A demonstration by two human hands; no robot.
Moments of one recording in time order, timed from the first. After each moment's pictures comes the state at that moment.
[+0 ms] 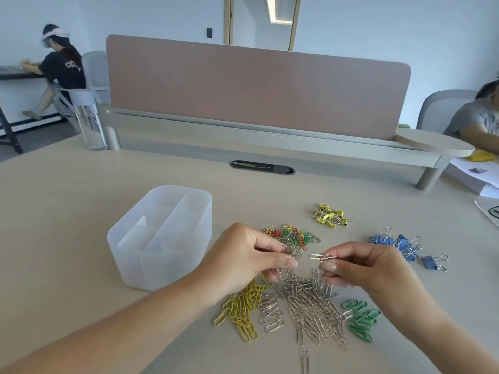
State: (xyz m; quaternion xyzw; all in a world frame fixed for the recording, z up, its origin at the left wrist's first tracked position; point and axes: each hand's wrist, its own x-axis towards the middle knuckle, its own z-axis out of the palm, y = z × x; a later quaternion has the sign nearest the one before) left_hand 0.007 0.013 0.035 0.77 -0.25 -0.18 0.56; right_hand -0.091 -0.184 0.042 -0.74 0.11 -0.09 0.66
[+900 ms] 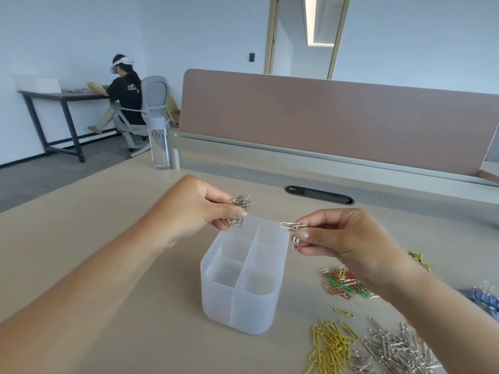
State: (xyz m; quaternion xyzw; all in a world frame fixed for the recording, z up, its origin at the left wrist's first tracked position) left_hand 0.093 0.170 0.117 0.82 -0.16 -0.03 0.54; right_hand 0.018 -0.061 0.105 -0.72 -0.02 -0.01 0.69
